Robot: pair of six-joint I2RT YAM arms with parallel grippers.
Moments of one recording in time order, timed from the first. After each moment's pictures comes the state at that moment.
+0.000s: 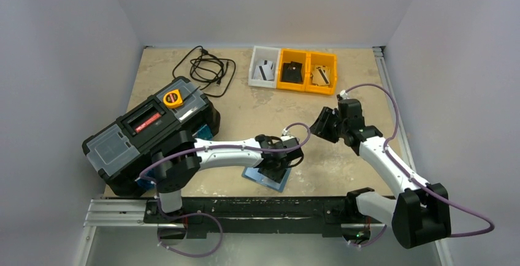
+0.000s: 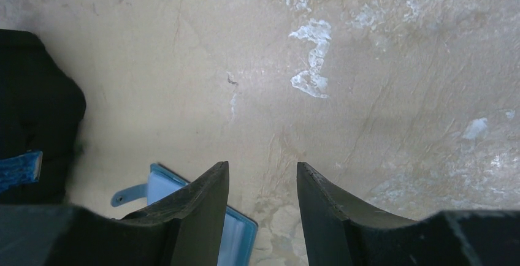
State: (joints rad) left arm -1.22 1.81 1.26 -0.72 -0.14 -0.70; right arm 0.23 1.11 0.68 -0.36 -0.18 0.64
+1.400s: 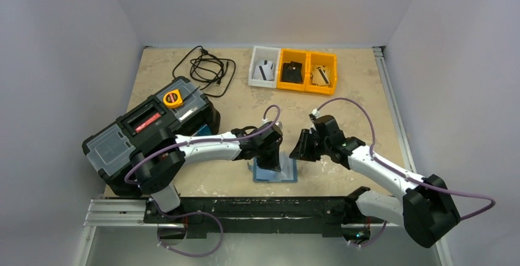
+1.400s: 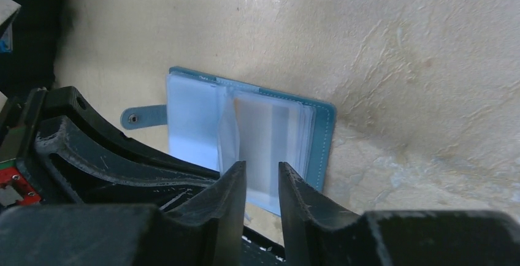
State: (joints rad) left arm -1.03 1.68 1.01 -0.34 0.13 -0.94; right arm 0.53 1.09 0.54 -0.32 -0.26 0.74
